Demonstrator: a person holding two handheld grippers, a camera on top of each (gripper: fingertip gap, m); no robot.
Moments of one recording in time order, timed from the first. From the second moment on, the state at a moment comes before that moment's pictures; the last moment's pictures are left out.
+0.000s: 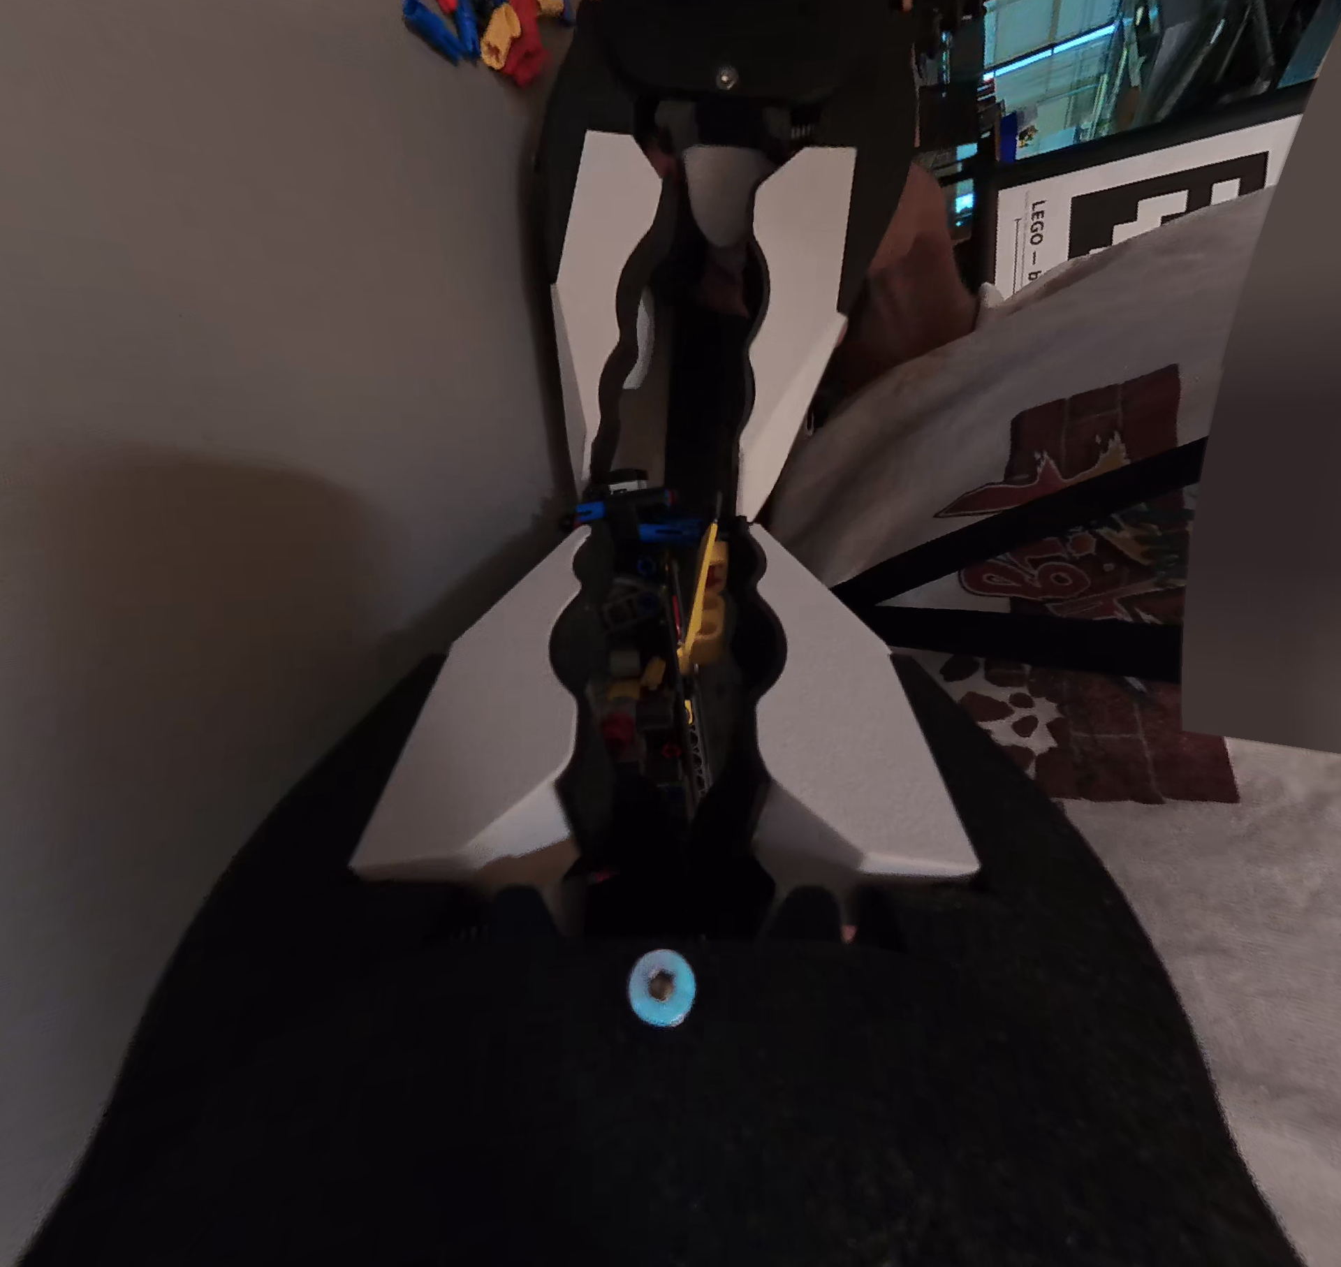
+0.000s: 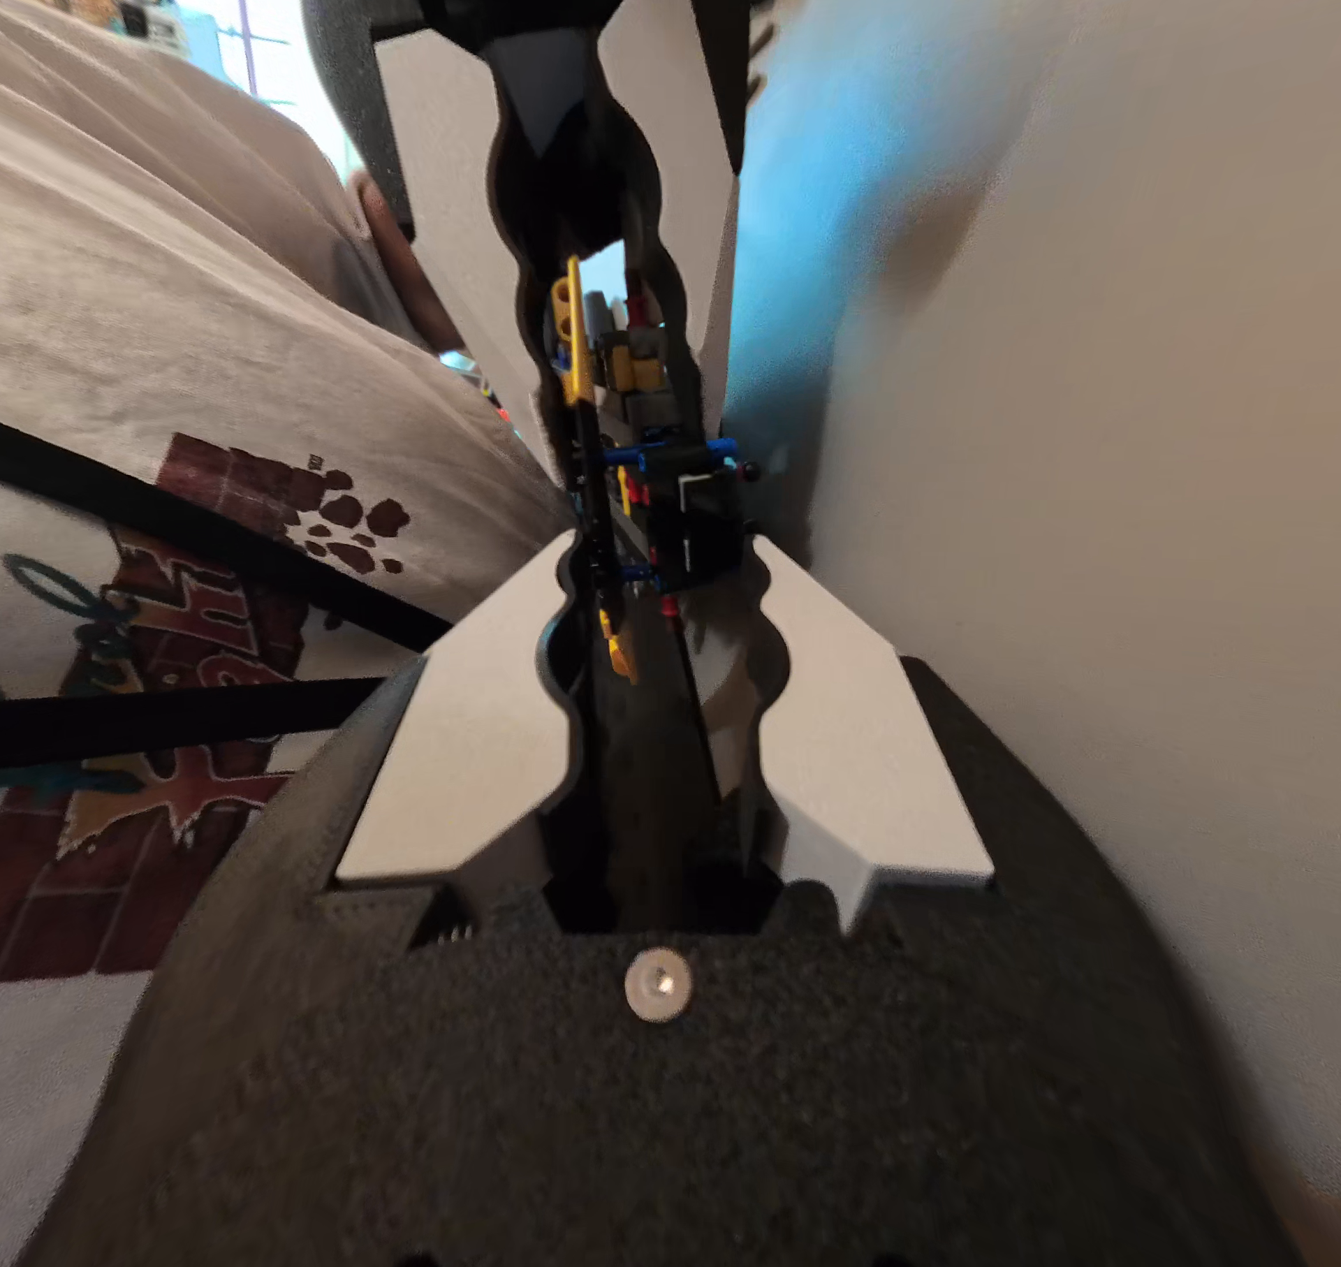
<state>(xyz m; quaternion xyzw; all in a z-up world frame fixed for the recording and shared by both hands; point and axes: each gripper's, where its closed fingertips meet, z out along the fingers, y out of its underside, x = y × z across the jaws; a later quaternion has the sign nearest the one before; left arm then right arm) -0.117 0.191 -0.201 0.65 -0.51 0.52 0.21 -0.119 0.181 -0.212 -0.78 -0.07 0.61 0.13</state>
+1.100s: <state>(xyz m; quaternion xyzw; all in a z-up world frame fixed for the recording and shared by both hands) -0.115 0.206 -0.194 0.67 -0.46 0.55 0.16 -0.115 0.197 -0.204 -0.75 -0.03 0.65 0.14</state>
